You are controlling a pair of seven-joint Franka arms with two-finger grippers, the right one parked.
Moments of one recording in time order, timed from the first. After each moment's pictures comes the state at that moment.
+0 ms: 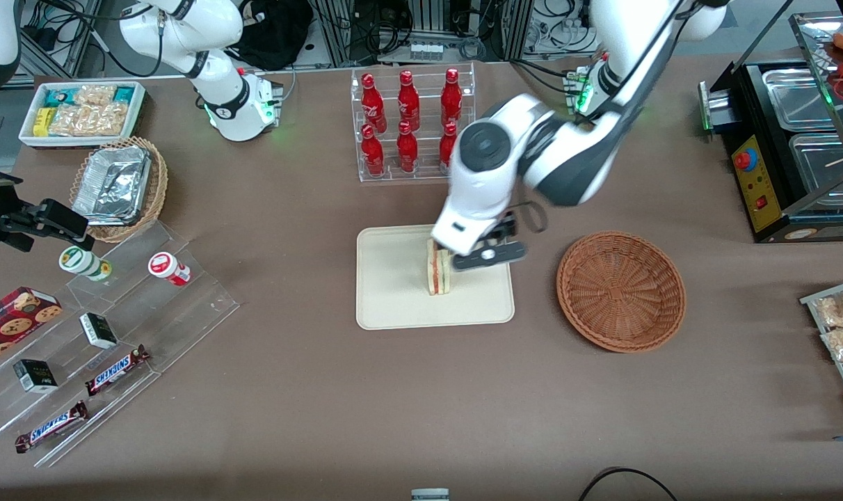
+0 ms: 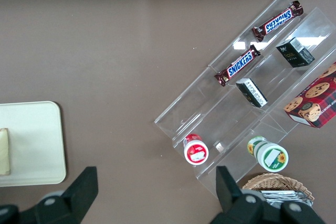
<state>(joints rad) -0.36 0.35 -0.35 -1.57 0.14 1.84 -0.99</state>
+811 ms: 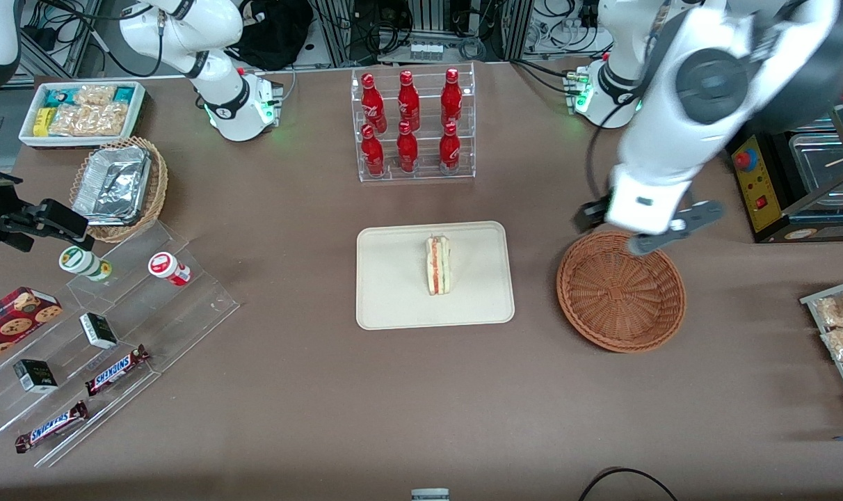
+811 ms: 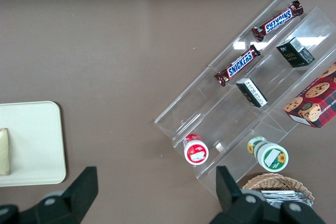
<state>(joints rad) -0.03 0.11 -0.34 -1.56 0.09 1.51 -0.75</state>
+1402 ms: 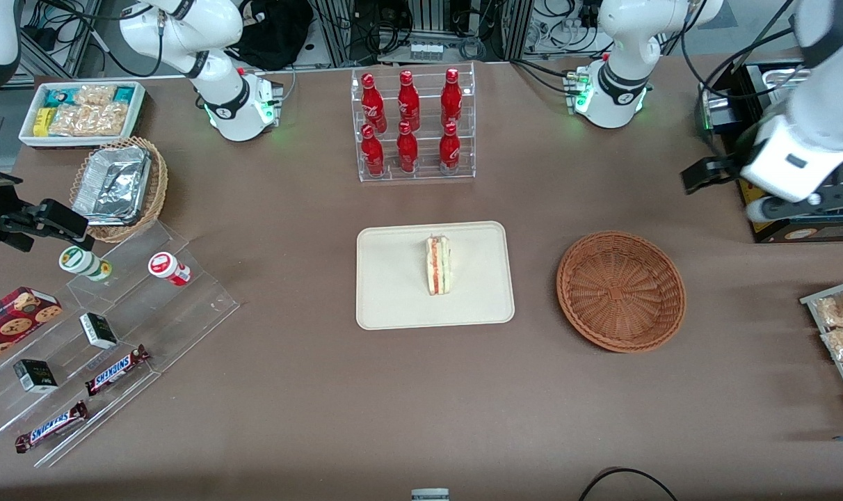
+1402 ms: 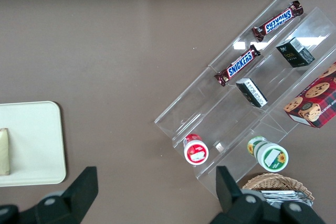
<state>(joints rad) 0.12 0.00 -0.23 -1.56 0.03 1.38 -0.22</state>
